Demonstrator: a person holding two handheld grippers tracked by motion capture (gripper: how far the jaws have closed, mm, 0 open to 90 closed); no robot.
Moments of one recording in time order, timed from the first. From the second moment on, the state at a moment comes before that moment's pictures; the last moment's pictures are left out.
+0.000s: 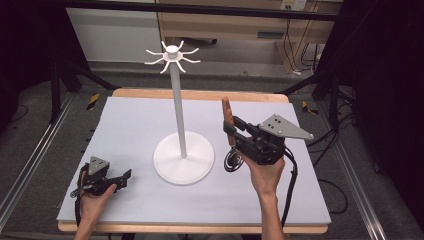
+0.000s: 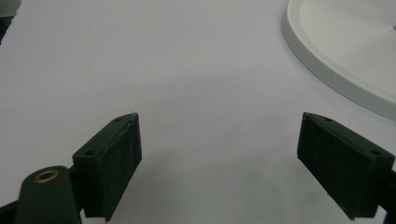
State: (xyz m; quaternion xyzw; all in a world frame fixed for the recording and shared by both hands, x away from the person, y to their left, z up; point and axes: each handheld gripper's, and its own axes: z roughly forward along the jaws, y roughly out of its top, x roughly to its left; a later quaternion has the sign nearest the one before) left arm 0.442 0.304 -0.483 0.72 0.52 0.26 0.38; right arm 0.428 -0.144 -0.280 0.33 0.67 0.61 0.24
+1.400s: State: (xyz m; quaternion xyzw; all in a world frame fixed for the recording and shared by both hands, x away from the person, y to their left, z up) left arm 0.442 0.302 -0.484 0.72 0.52 0.27 0.38; right arm 0.451 -0.118 -0.244 0.30 0.65 0.65 0.24
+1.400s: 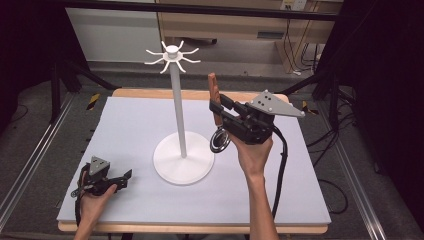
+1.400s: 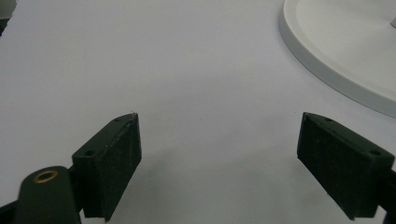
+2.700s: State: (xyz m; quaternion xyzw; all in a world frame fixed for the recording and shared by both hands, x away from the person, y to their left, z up) left arm 0.442 0.303 -0.483 0.72 0.52 0.26 0.37; right arm 0.435 -0.073 -0.214 0.26 0.64 0.67 0.27
